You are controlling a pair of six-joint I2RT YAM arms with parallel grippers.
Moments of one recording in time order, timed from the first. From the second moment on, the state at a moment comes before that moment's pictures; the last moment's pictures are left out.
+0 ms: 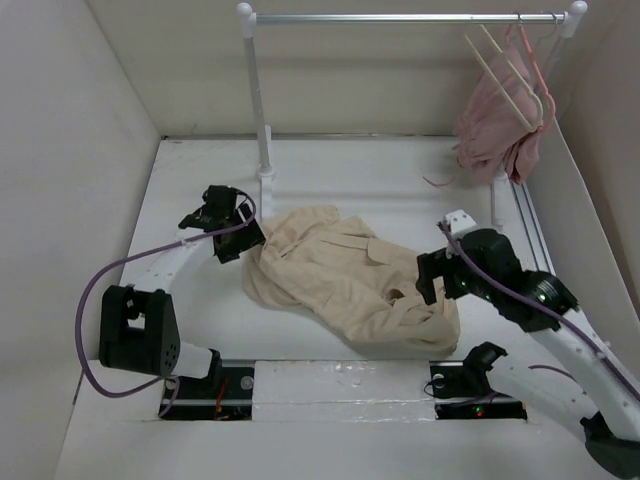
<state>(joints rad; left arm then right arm) -0.18 1.37 0.93 -0.58 -0.04 -0.64 0.63 0.71 0.99 -1.02 0.16 0.23</state>
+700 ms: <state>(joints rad) -0.20 1.60 0.97 -0.40 0.21 -0.55 0.61 0.93 0.65 -0.67 -0.09 0.23</state>
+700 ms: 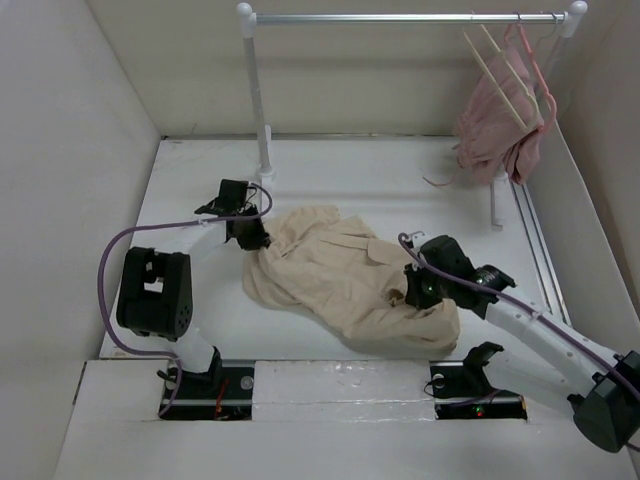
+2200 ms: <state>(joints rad) 0.01 1.06 1.41 -0.78 -0.19 -0.72 0.39 0.52 1.24 -0.94 -0.18 0.09</state>
